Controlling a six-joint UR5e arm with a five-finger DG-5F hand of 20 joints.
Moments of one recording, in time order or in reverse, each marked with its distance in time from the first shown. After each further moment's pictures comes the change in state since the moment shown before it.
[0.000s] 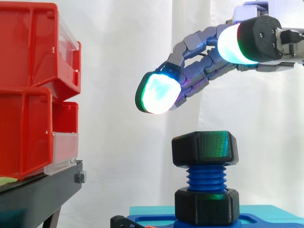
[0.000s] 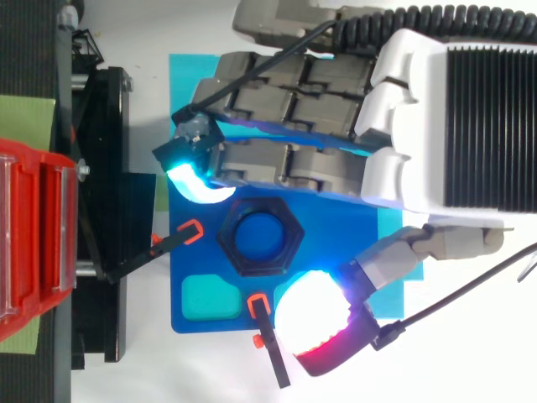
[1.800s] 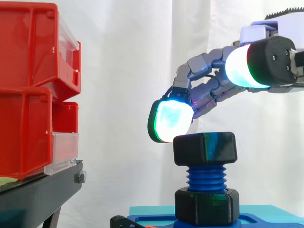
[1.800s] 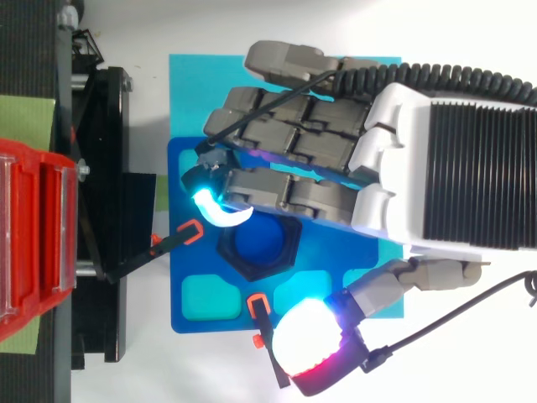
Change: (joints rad) arm 0.054 0.000 -0.079 0.075 0.118 0.044
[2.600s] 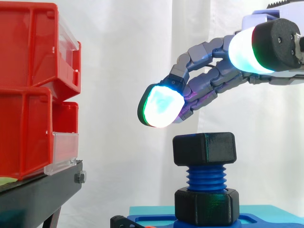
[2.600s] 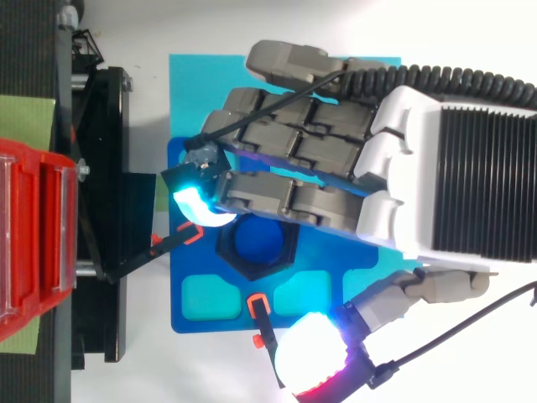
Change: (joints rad) arm 0.011 0.010 0.000 0.010 0.019 -0.007
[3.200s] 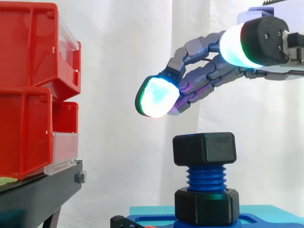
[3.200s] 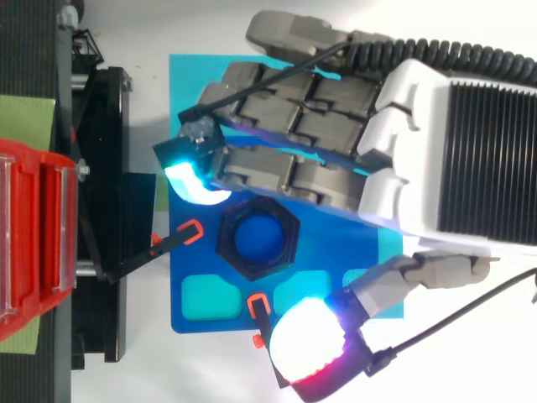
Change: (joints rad) arm -0.007 0.001 0.000 0.033 0.009 -0.024
